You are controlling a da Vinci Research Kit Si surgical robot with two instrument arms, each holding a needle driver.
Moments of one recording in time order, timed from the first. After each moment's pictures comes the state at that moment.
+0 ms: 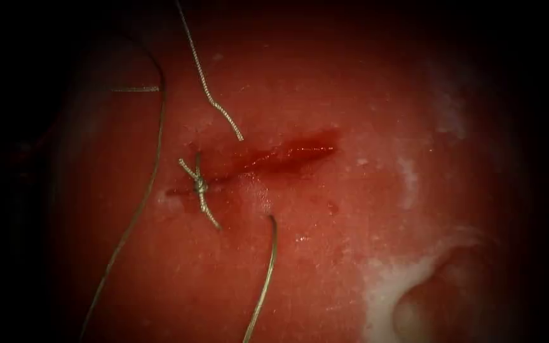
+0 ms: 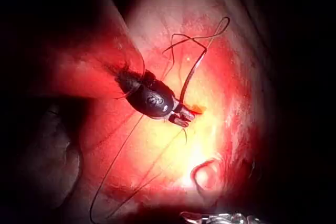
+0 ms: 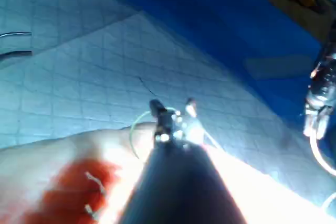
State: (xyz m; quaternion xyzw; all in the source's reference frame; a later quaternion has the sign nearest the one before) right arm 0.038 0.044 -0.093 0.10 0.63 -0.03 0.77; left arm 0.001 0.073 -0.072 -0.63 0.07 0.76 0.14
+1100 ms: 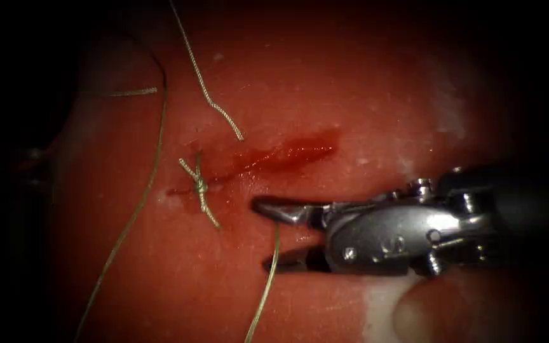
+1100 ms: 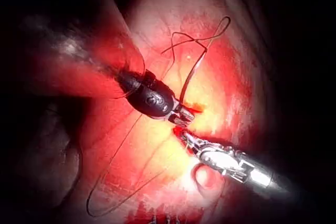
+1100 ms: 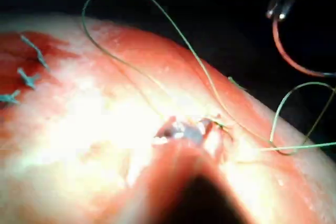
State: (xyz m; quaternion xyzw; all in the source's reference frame) right arm 0.035 0.051 -0.075 -0.03 0.52 -0.09 0.85; left arm 0.000 0.072 -0.072 -0.63 0.07 0.77 0.14
